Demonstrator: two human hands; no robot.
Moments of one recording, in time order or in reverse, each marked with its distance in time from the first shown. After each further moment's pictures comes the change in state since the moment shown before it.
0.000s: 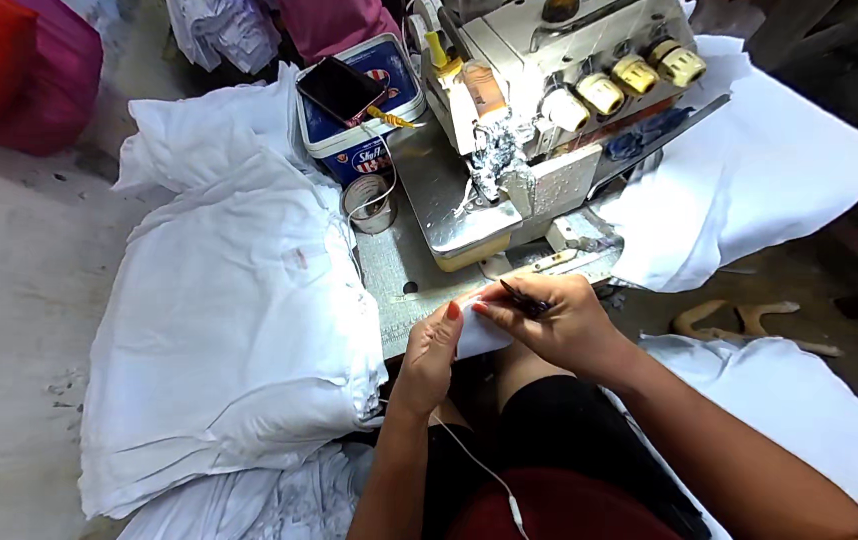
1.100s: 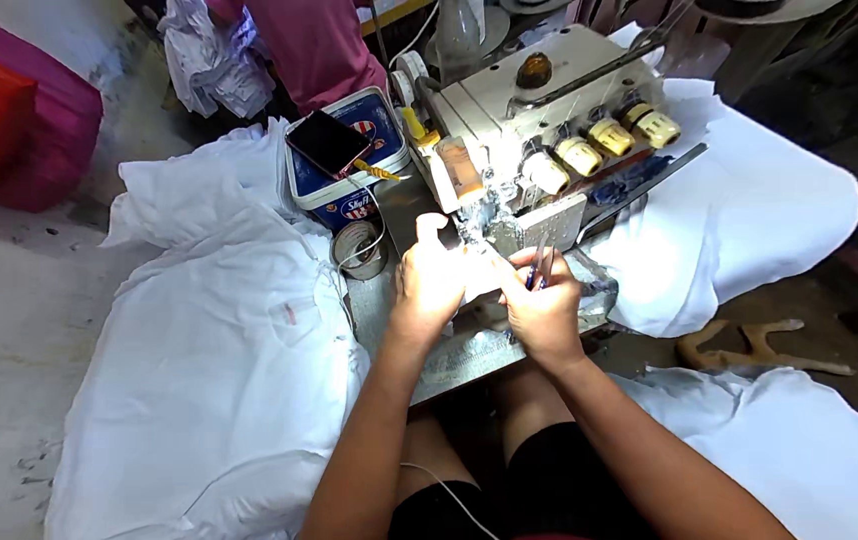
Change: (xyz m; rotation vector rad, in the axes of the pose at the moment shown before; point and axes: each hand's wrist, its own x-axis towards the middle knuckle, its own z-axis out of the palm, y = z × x) left_hand 0.132 0.034 0.015 1.120 0.101 -0.059; right_hand 0.046 0.046 0.025 0.179 0.673 0.433
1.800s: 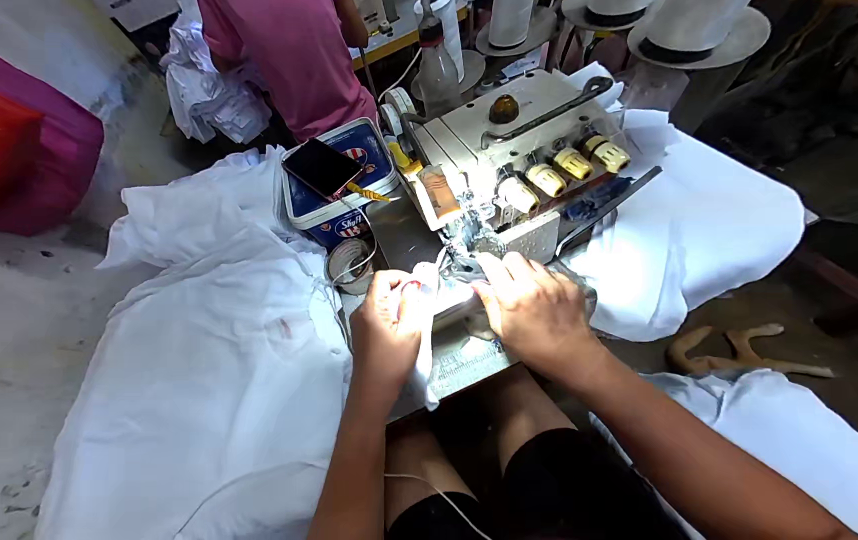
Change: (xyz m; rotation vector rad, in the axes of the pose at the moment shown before) left_hand -0.044 -0.024 -0.014 -0.175 0.315 0.142; right_hand 0.011 -0.035 -0.024 -1.049 -0.274 -0.705
